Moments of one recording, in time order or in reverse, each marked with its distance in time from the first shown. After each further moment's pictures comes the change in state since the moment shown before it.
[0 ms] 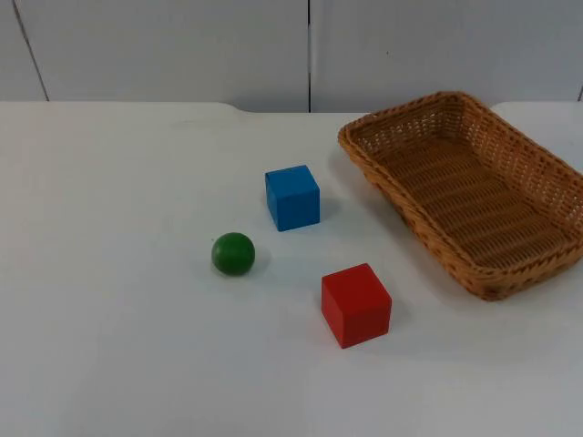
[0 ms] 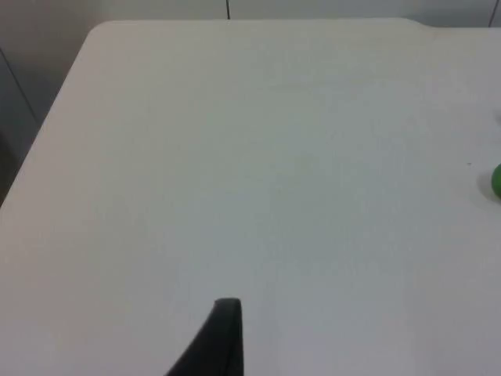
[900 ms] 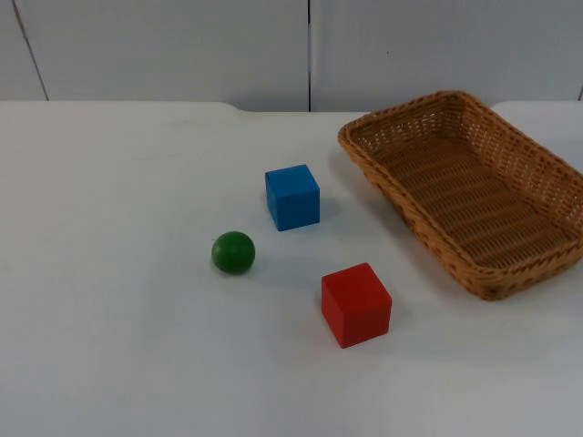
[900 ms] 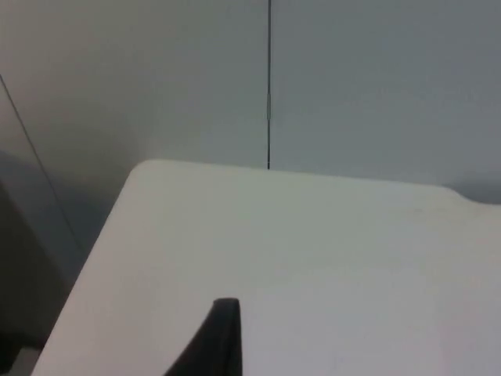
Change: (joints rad) right arm 0.000 0.848 -0.553 -0.079 -0.347 0.026; left arm 0.000 0.791 -0.459 0.089 -0.384 -0.126
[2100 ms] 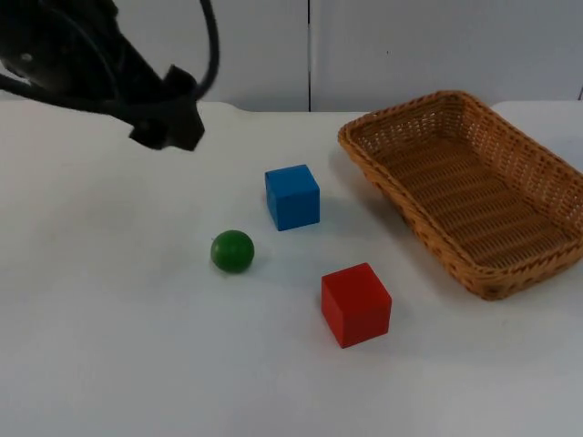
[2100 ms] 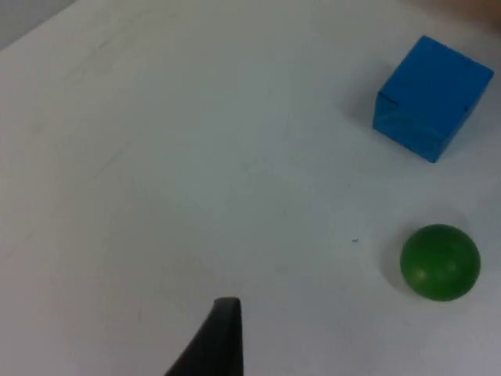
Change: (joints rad) right arm 0.000 0.046 -0.039 -0.006 0.022 -0.056; left arm -0.442 0.807 -0.057 -0.085 -0.299 0.407
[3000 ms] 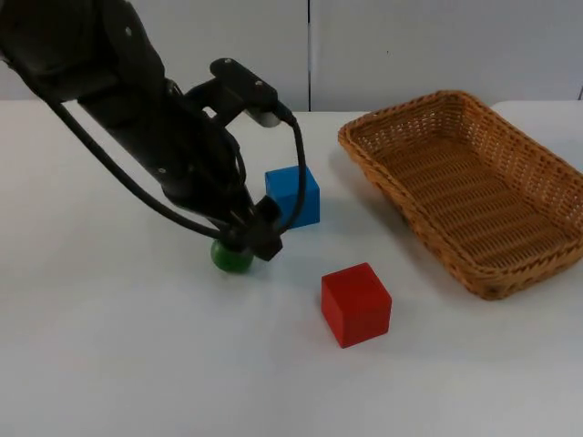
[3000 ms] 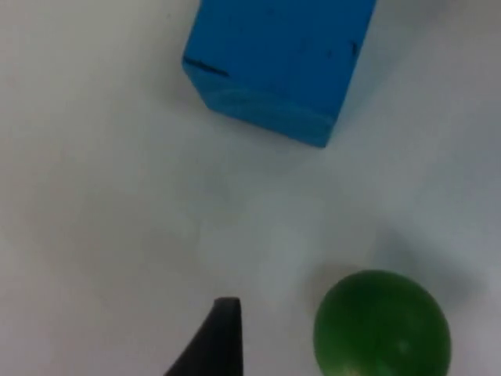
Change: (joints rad) right arm 0.000 0.000 0.000 0.000 0.002 -0.002; left arm -0.034 0.453 -0.195 -0.404 0.006 0.557
